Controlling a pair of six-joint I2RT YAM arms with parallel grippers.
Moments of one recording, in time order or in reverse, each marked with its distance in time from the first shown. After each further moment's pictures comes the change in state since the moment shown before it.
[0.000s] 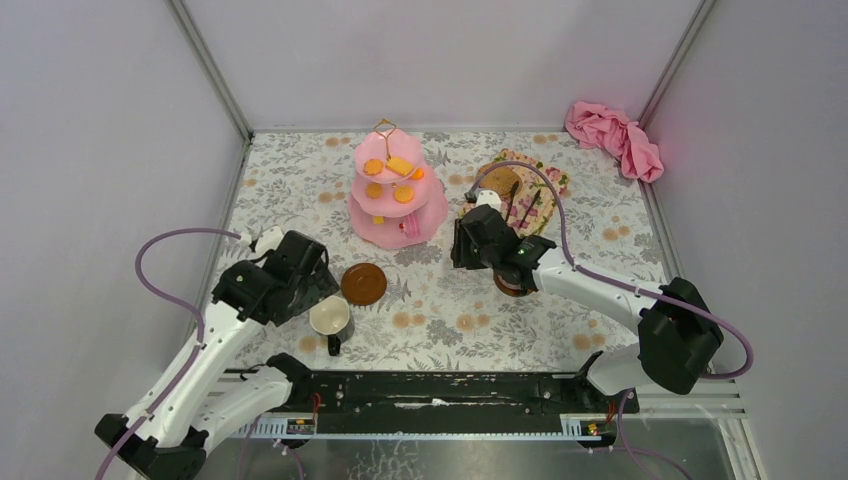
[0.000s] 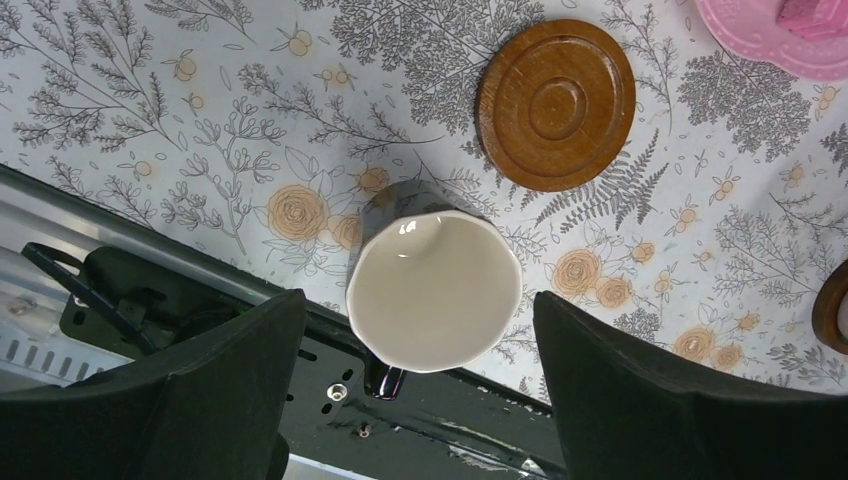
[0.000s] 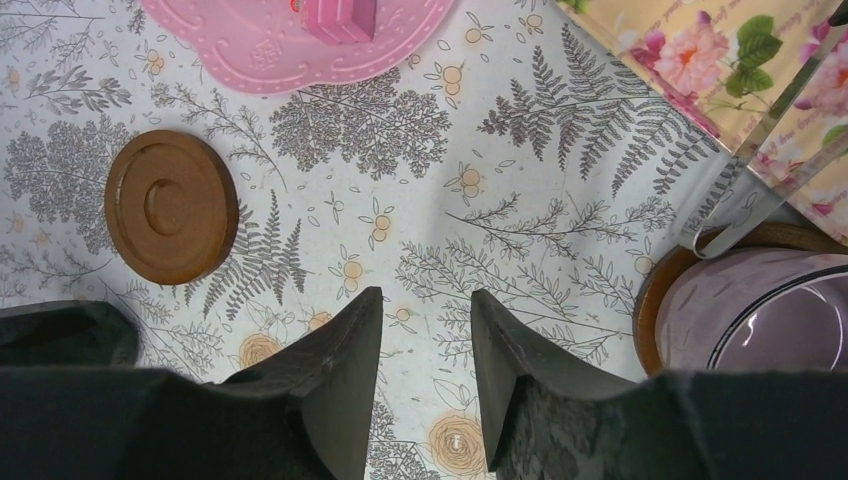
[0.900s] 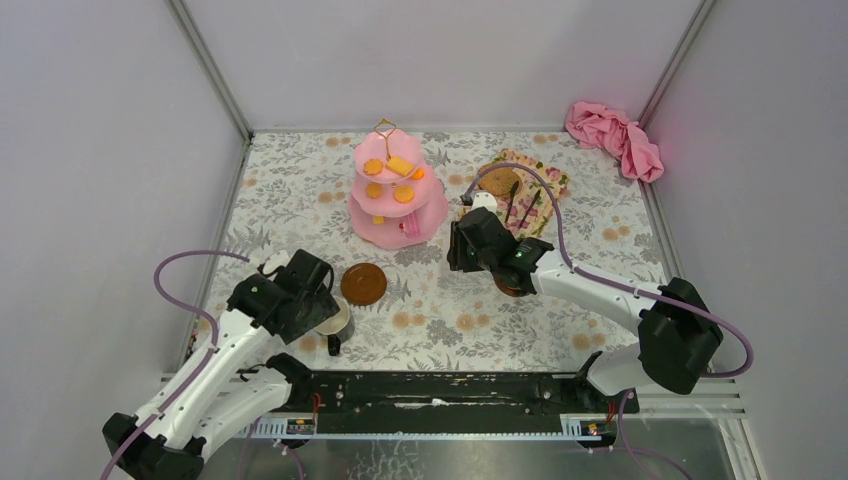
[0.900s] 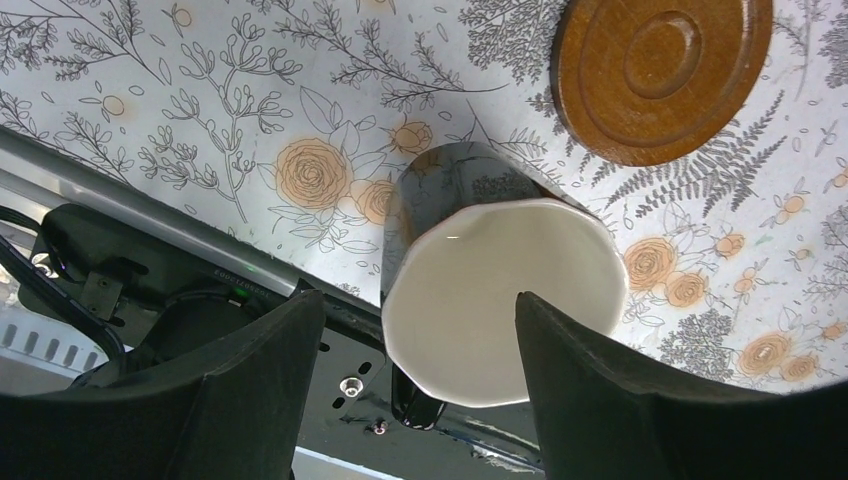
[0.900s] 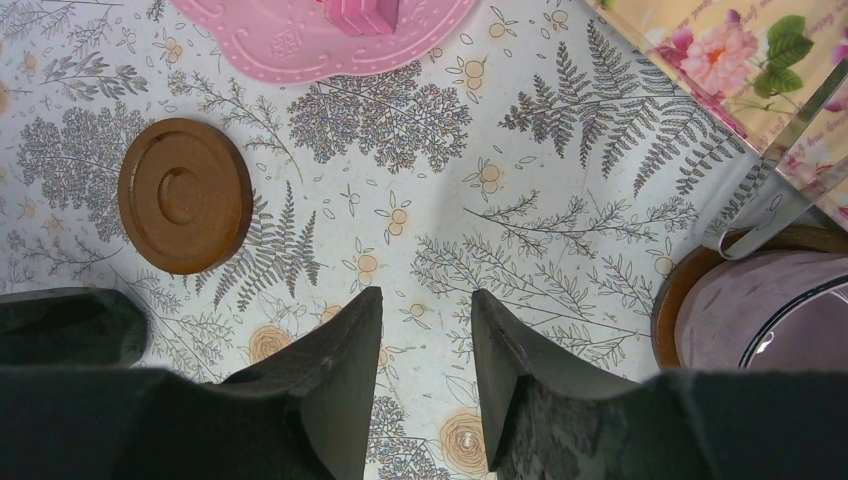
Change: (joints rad) left arm 0.000 -0.058 -0.199 0.033 0.069 -0.061; right arm 0.030 0.000 -0.004 0.016 0.000 0.000
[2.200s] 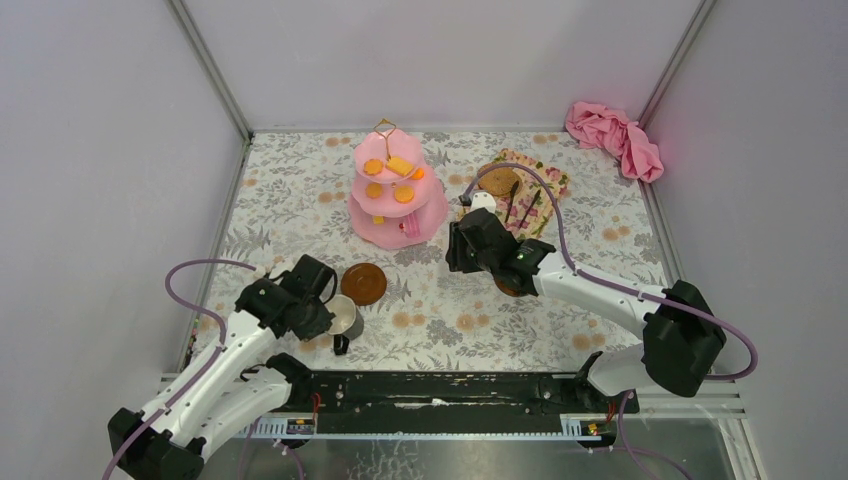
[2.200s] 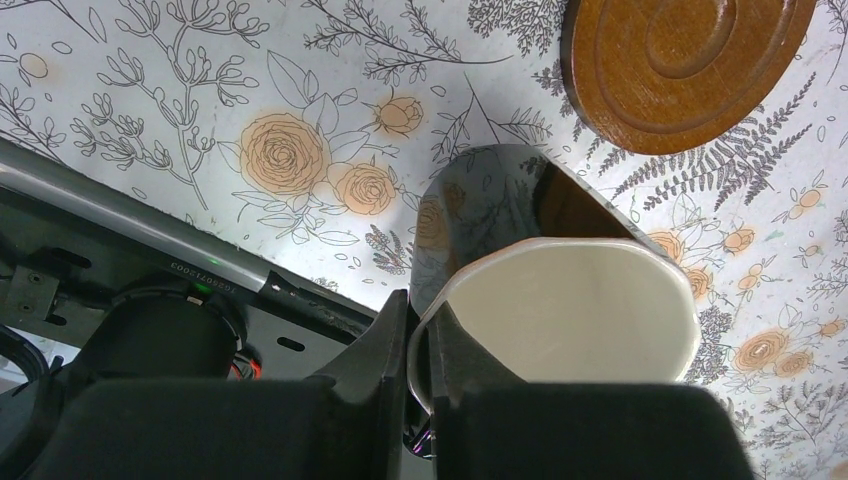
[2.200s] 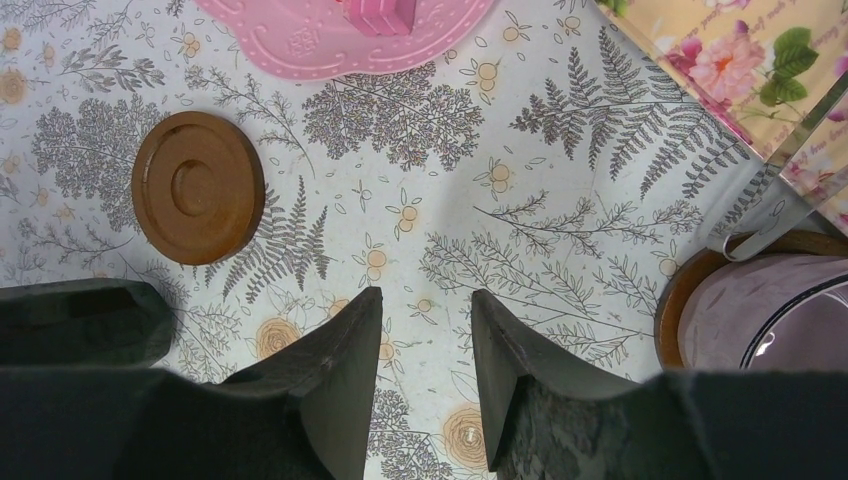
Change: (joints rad) left arm -0.001 -0.002 -0.098 0.074 0.066 -0.052; right arm 0.013 -0.019 0.000 -0.002 0.000 -0.015
